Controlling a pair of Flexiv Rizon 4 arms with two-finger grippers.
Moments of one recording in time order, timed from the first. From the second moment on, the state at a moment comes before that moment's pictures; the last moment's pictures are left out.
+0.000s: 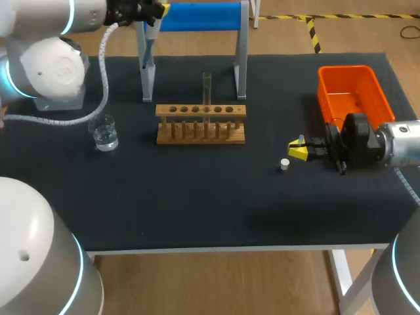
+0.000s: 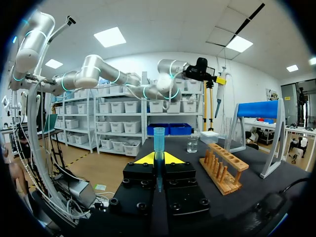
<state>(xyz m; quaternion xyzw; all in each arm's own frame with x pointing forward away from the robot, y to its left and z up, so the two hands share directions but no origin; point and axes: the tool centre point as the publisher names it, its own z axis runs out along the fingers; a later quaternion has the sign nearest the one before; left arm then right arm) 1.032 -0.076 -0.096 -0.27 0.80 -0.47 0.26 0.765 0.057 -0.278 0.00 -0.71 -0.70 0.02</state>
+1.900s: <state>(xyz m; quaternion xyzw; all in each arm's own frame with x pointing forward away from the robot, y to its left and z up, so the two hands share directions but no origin) 0.858 -0.122 -0.042 -0.09 0.77 -0.63 0.05 0.765 0.057 -0.278 0.00 -0.71 -0.70 0.02</state>
